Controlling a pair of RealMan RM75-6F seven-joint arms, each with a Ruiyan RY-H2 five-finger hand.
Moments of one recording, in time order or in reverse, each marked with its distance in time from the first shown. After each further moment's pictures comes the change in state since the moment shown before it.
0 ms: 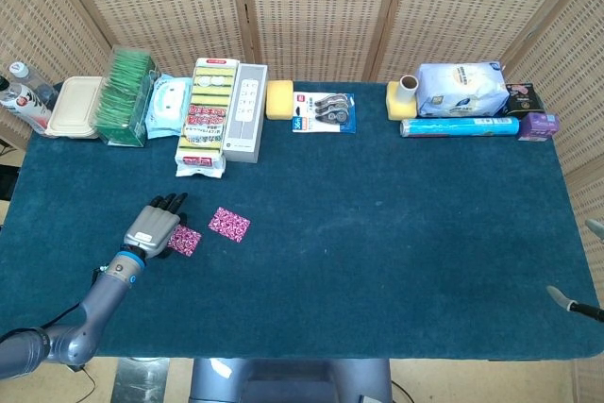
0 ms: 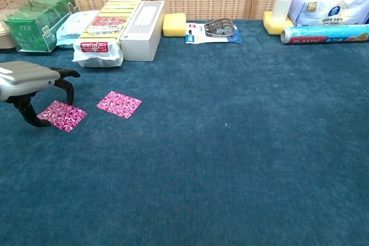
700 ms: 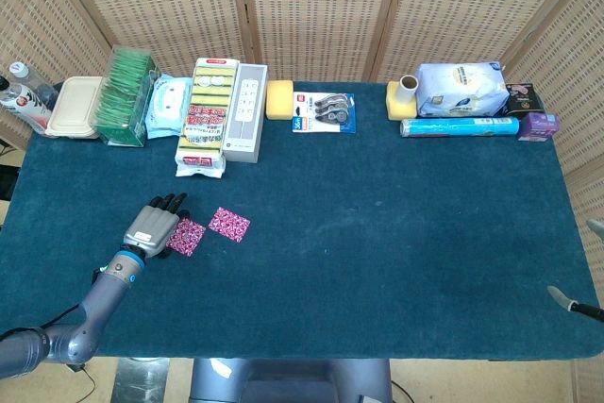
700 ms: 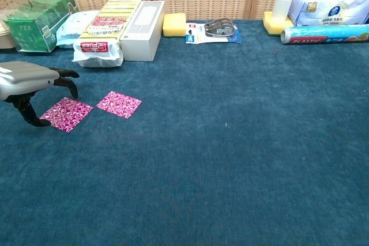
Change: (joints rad) left arm -0.001 0.009 -0.007 -0.013 -0.023 -0.009 0.004; right arm -0.001 0.000 0.001 0.001 0.002 0.001 0.002
